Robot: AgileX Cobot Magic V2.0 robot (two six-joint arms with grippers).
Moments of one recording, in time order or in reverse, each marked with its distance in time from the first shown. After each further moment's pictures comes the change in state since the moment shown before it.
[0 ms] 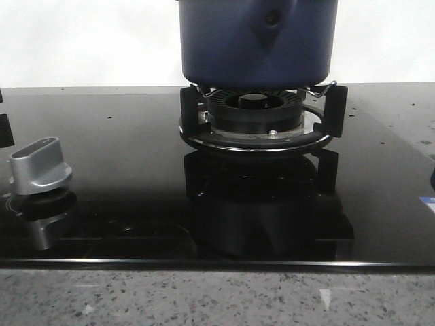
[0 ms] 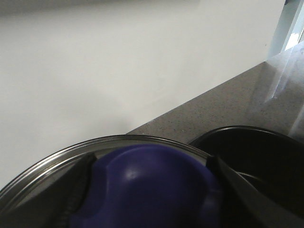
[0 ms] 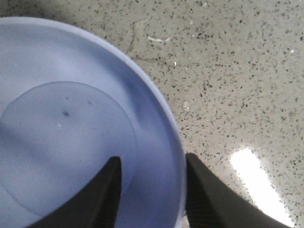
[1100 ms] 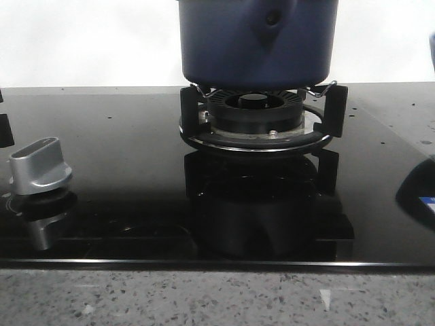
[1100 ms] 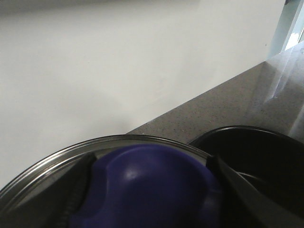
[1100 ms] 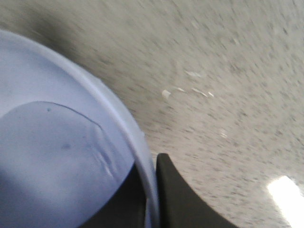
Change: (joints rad) left arm 0.000 0.000 0.000 0.000 0.000 0.000; right arm 0.000 -0.025 -0.039 0.084 -0.086 0.000
